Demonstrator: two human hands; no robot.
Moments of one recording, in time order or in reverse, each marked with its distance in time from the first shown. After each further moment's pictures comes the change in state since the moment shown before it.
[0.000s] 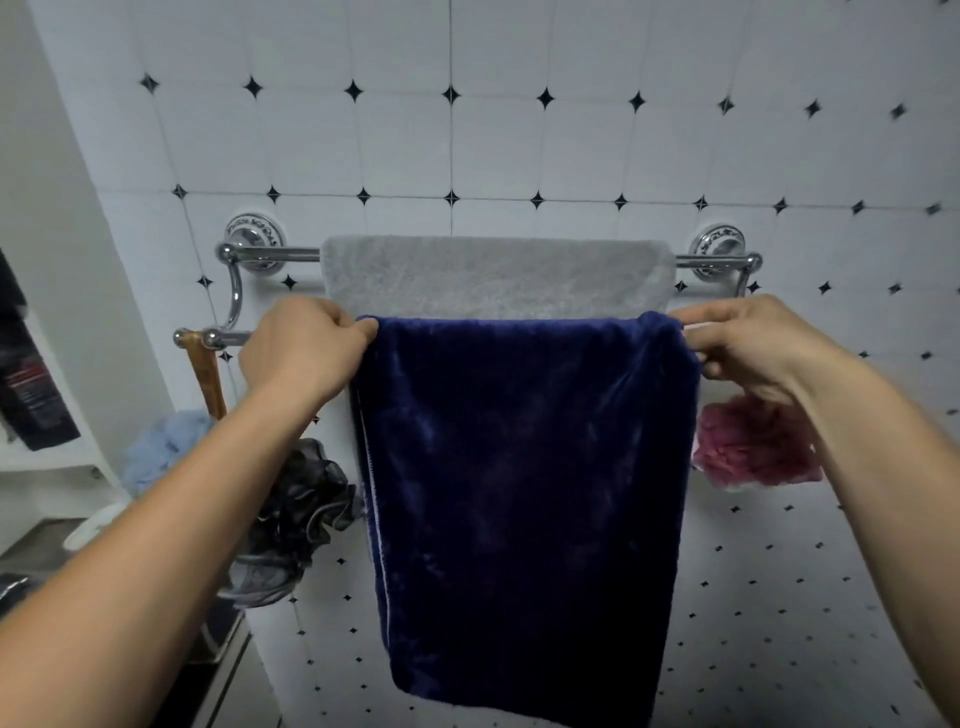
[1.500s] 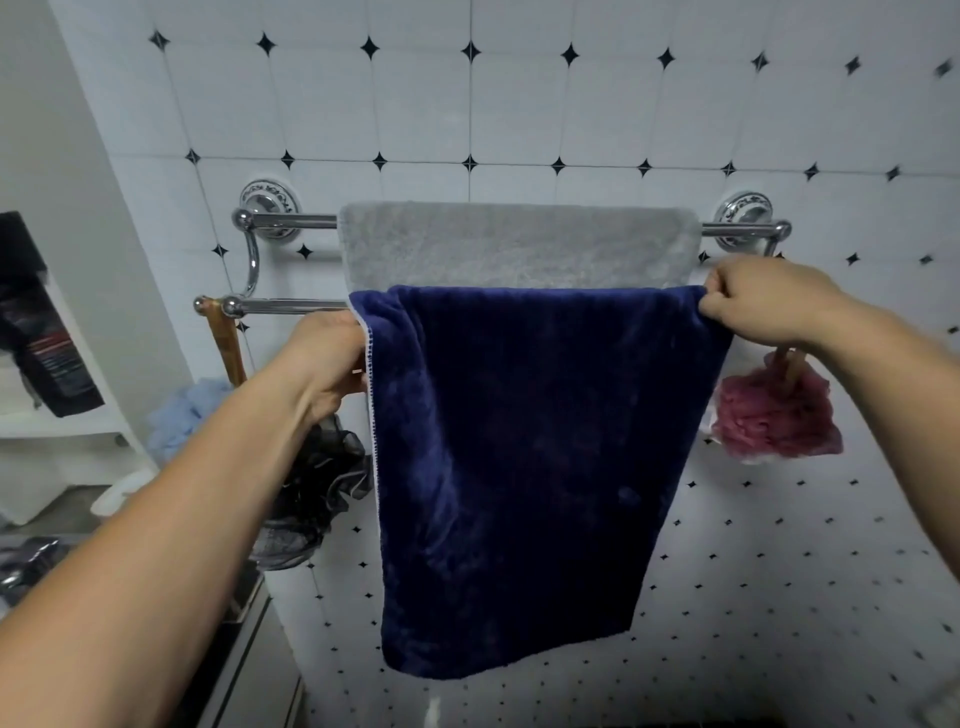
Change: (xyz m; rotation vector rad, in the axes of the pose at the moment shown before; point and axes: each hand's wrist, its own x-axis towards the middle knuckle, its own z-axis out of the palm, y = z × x) left_hand -0.003 -0.031 0.028 -0.968 -0.429 -0.292; right_hand 0.014 -0.017 -0.002 -1.259 0.040 -0.256
